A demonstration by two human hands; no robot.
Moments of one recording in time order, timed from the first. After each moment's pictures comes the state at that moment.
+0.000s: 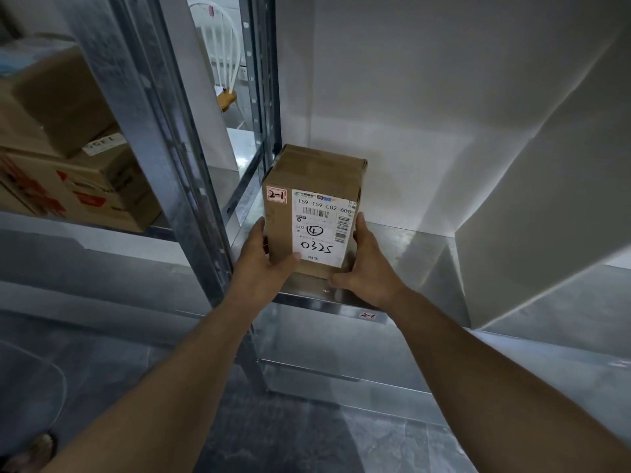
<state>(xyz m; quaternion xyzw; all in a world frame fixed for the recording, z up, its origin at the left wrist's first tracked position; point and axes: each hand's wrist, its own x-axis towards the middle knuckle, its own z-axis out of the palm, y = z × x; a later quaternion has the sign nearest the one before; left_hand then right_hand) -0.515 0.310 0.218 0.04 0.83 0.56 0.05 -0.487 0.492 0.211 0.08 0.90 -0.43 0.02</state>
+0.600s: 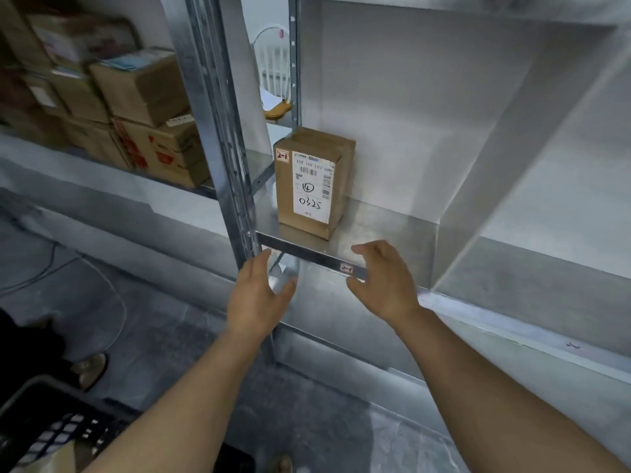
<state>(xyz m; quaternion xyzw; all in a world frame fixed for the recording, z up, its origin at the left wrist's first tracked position) -0.343 0.322 0.211 -0.04 0.93 0.37 -0.08 -0.352 0.527 0.236 -0.04 0.97 -0.22 -0.06</state>
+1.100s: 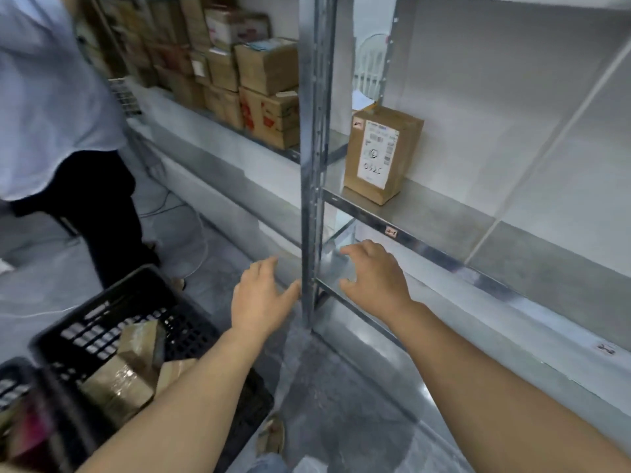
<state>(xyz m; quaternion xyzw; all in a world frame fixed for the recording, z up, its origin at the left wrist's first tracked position) -0.182 0.305 0.199 -0.20 0.94 0.26 -0.10 -0.253 0.484 0.237 -0.24 0.96 -0.15 0.01</state>
